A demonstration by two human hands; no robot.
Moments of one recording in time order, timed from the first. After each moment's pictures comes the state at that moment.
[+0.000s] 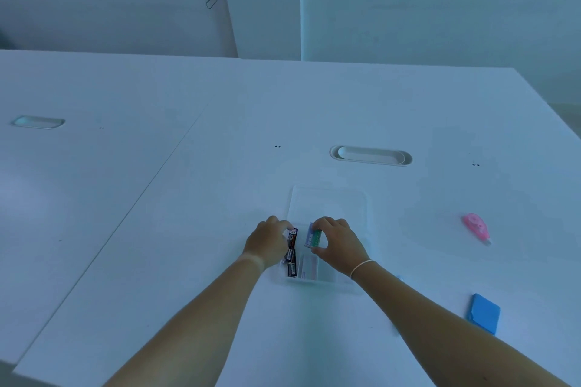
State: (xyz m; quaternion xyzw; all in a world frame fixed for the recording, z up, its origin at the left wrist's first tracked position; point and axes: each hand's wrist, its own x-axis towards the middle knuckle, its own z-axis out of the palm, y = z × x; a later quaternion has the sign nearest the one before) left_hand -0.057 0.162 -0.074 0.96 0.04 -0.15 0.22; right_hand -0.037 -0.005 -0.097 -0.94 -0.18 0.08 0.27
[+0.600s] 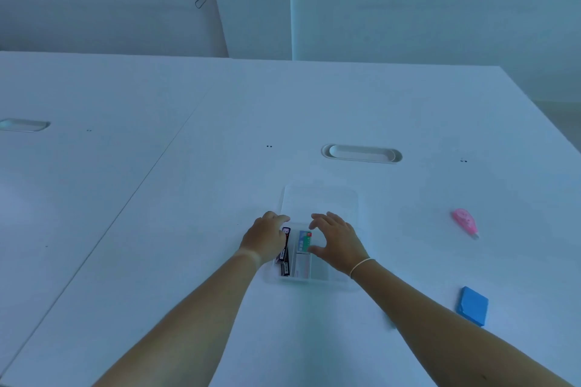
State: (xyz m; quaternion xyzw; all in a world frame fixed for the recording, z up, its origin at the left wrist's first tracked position) left_hand -0.049 0.157 -0.073 0.96 0.02 -0.16 0.23; right_hand -0.038 -0.017 -0.096 -0.95 -0.18 0.09 0.23
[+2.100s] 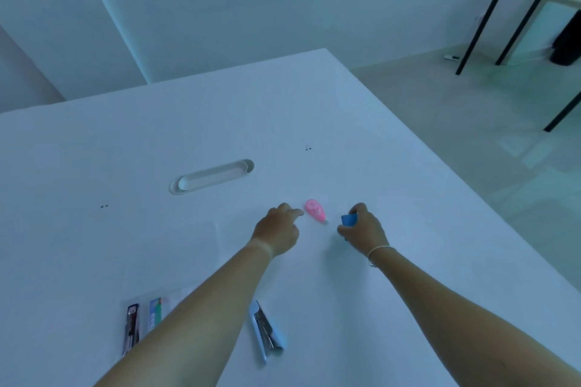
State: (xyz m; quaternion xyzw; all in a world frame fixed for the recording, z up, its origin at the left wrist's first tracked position) left_hand 0.025 -0.140 -0.064 0.94 -0.25 -0.19 0.13; right_hand -0.043 -0.312 -0.089 -0.84 0.33 0.04 0.43
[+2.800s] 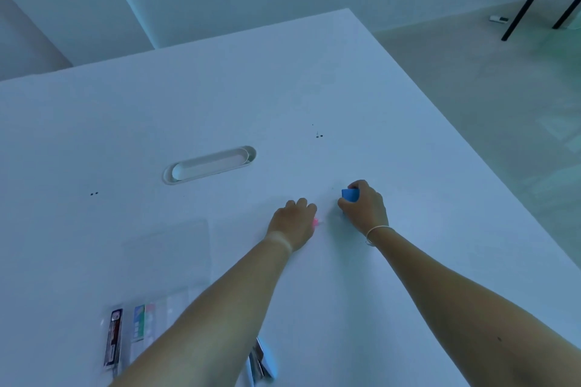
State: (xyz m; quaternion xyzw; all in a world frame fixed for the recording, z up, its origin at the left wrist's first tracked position) left_hand 0.064 -0.187 -0.099 0.94 -0.30 -0.18 -0.01; right_hand 0.036 -0.336 -0.112 -0.83 0.31 0.02 0.46
